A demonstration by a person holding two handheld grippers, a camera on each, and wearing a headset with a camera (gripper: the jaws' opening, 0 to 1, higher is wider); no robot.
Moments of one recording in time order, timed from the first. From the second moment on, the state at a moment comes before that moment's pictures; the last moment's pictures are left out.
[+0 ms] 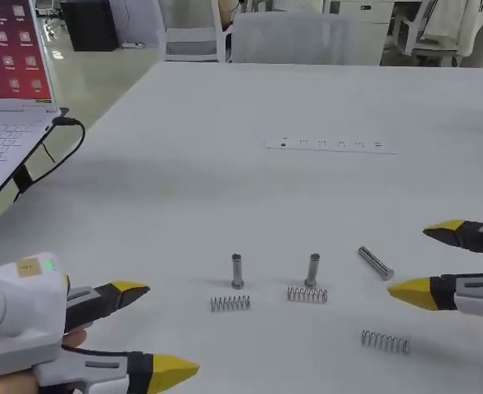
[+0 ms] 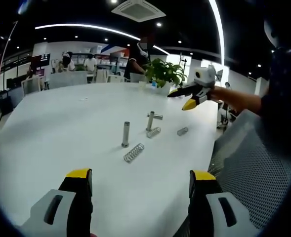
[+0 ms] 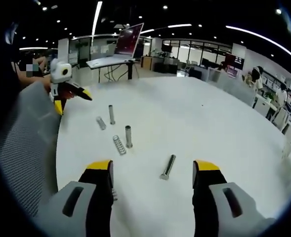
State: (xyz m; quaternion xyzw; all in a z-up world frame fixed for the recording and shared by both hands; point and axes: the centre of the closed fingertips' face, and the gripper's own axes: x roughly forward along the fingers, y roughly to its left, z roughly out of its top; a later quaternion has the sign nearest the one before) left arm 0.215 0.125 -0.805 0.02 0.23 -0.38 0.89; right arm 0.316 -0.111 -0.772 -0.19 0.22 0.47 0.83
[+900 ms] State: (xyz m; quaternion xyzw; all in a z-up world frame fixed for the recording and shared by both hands) left arm 0.216 0.126 -0.802 0.02 0.23 -0.38 0.90; right arm 0.356 -0.097 -0.787 -0.22 0.26 0.46 0.82
